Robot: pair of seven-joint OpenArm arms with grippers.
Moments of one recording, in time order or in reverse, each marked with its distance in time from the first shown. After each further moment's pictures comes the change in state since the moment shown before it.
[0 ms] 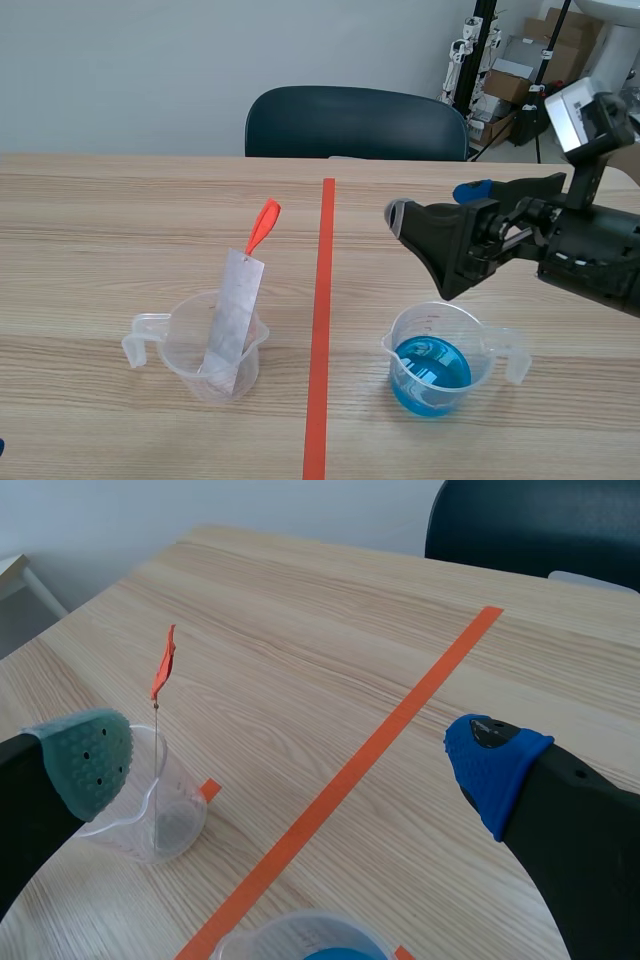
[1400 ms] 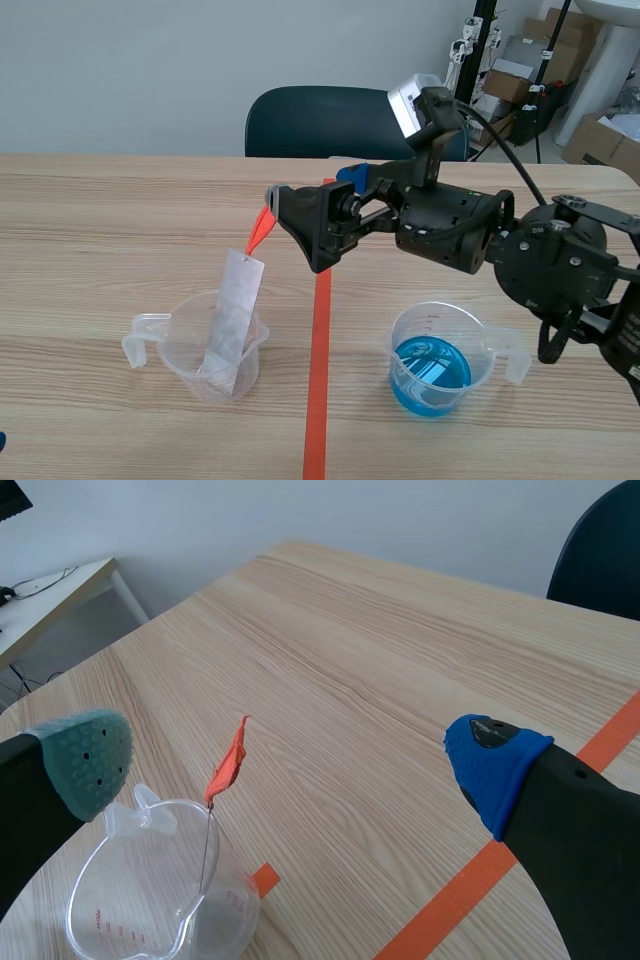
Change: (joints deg) left arm 0.0 1.3 0.0 0.8 -0.1 -2.1 0.0; right arm 21.0 -15.6 -17.7 -15.6 -5.0 2.4 0.9
